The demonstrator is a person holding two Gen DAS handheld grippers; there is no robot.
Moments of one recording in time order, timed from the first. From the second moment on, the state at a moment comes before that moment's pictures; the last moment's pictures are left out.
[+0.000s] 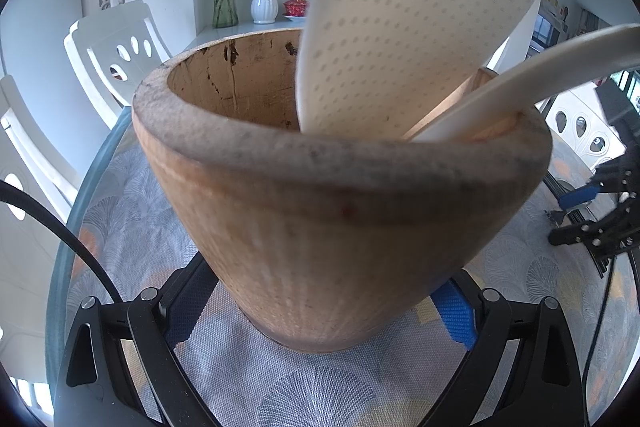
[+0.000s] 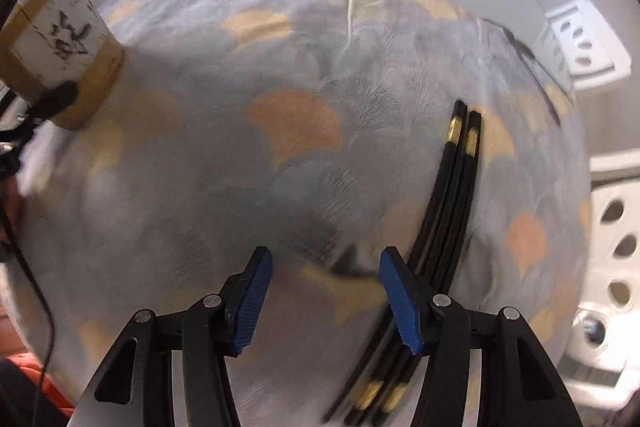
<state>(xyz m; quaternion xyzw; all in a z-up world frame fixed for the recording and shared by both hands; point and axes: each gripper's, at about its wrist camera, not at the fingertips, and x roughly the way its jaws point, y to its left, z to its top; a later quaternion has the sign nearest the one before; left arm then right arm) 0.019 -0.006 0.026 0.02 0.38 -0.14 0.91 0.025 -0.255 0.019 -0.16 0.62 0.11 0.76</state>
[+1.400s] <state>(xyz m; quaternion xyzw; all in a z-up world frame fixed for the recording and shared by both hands) 0.024 -0.001 0.027 0.02 0.39 -0.15 0.91 0.065 -0.279 0.024 -0.06 0.62 0.09 0.78</state>
